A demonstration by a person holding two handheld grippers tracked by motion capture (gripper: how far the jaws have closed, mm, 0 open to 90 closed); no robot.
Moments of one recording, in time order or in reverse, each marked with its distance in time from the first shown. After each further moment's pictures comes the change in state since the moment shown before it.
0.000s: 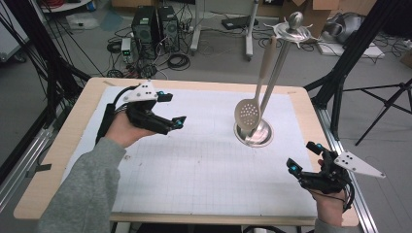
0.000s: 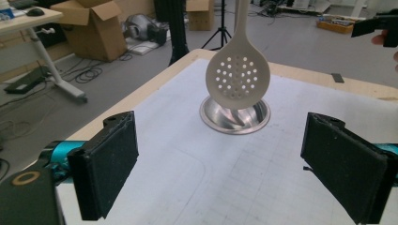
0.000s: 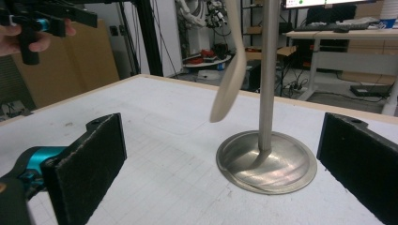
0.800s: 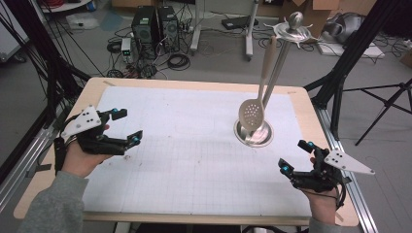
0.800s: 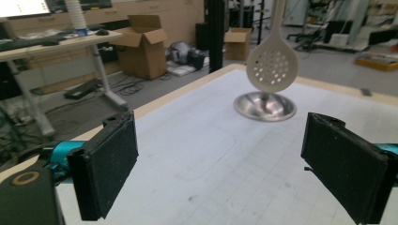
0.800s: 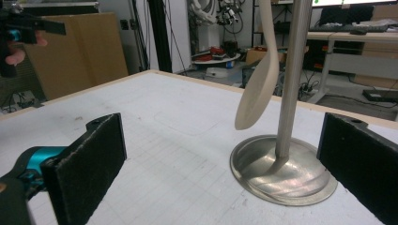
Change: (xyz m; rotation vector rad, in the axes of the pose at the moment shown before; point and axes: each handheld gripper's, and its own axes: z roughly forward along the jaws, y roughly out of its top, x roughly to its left) left arm -0.001 -0.072 -0.095 -0.147 0.180 -0.051; right arm 0.012 0.002 0.014 0.013 0.042 -0.031
